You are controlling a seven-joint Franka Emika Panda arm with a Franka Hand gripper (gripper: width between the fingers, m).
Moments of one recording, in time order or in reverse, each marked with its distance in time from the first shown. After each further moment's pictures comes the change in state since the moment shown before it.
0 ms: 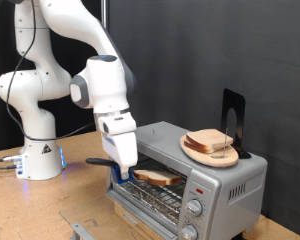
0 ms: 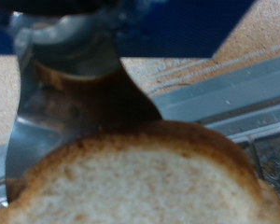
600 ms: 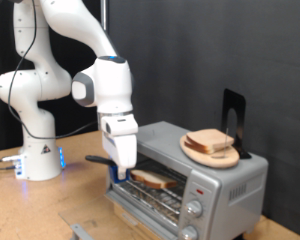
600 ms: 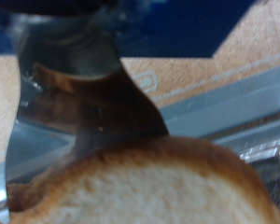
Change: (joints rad) arm -0.010 -0.020 0.011 -0.040 -0.152 -0.061 0.149
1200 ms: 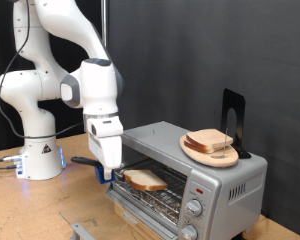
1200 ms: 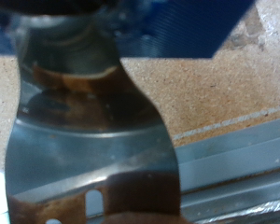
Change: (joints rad) arm -0.011 -0.068 -0.041 -0.097 0.041 0.039 -0.123
